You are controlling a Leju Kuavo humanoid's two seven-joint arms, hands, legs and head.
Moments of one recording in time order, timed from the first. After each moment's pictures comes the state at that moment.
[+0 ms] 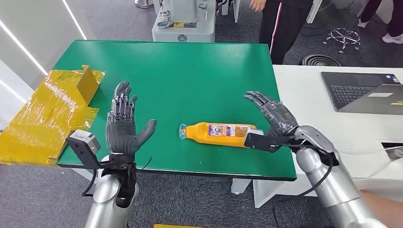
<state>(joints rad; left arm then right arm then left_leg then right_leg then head) -0.14 -0.28 -0.27 -1.44 0.01 0.14 -0.59 -0.64 -0.22 0.54 -1.03 0.79 0.17 -0.52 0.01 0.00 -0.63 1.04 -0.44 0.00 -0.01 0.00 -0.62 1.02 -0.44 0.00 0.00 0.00</state>
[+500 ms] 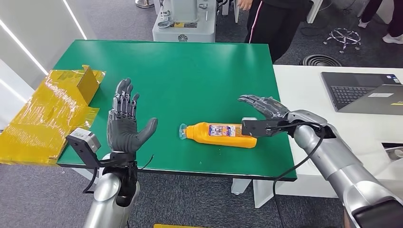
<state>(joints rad) -0.15 -0.26 -0.31 -1.44 0.05 0.16 -0.58 -0.90 -0.22 0.82 -0.68 0.66 0.29 -0.53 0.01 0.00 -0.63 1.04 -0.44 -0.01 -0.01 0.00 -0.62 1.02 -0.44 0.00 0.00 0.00</state>
